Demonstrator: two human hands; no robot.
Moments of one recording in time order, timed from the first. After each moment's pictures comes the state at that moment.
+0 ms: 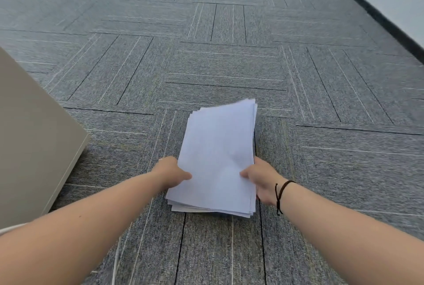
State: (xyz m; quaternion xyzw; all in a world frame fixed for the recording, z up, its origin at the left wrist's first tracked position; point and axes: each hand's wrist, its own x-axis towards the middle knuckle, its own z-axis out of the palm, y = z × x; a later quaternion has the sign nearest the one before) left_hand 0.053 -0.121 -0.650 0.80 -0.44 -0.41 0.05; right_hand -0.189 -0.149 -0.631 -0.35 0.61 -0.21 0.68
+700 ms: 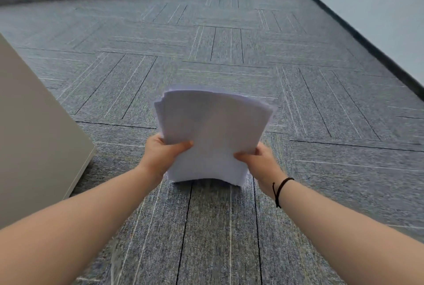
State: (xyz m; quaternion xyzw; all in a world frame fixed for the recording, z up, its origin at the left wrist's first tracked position) left_hand 0.055 -0.126 -0.565 0.63 -0.31 -0.47 0.53; right_hand -0.180 -0.161 -0.566 -0.45 0.55 -0.35 0.60
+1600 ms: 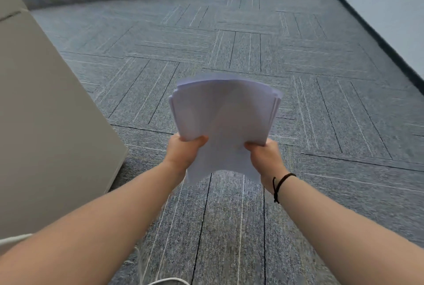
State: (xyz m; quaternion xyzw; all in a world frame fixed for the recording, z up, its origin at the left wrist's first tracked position) left_hand 0.047 -0.122 -0.475 0.67 -0.23 -0.47 0.53; right_hand -0.135 -0.157 -0.459 -0.46 0.59 -0.36 0.56
